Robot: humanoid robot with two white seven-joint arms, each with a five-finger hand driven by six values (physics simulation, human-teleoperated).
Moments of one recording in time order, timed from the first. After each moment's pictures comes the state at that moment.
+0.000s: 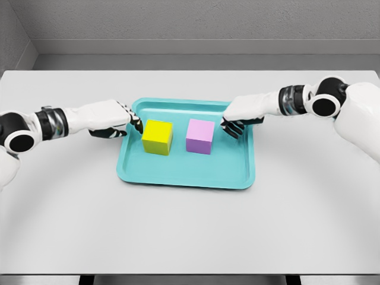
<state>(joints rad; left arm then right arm) -0.59 0.56 -0.47 -1.31 -0.57 -0.61 -0.61 -1.04 -0.53 1.08 -1.05 0.32 -0.61 0.61</state>
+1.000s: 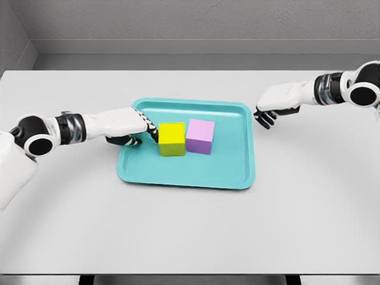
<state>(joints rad) -0.60 0.51 -0.54 -1.31 -0.57 -0.61 -0.61 -1.12 -0.67 1.18 -1.07 0.30 -0.61 0.61</state>
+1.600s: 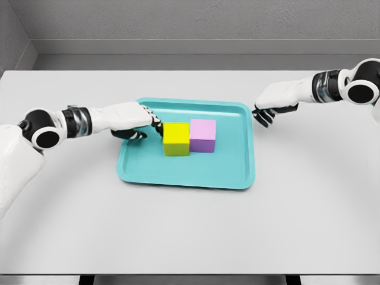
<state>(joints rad) -0.65 0.46 -0.54 -1.25 -0.58 -0.61 -0.61 -1.14 -0.66 1.18 -1.06 0.32 -0.61 0.61</state>
